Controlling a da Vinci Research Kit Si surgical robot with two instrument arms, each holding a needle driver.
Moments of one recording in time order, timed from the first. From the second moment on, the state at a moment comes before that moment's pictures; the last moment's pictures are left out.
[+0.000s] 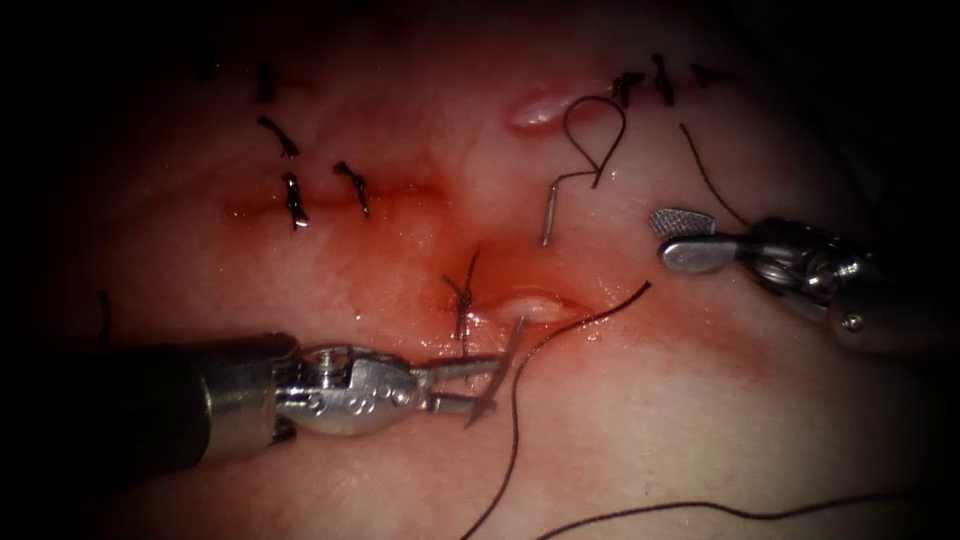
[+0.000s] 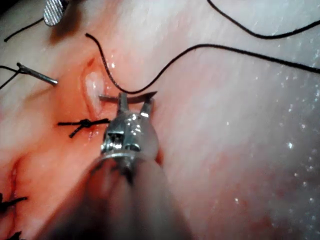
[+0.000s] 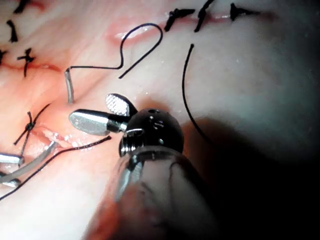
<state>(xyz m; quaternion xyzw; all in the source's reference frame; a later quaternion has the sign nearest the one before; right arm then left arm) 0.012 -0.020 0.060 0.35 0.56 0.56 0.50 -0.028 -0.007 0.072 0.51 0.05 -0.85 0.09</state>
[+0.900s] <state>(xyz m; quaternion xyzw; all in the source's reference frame) 0.012 -0.025 0.057 0.16 0.65 0.39 0.64 -0.029 -0.006 0.073 0.56 0.11 -0.82 0.04</state>
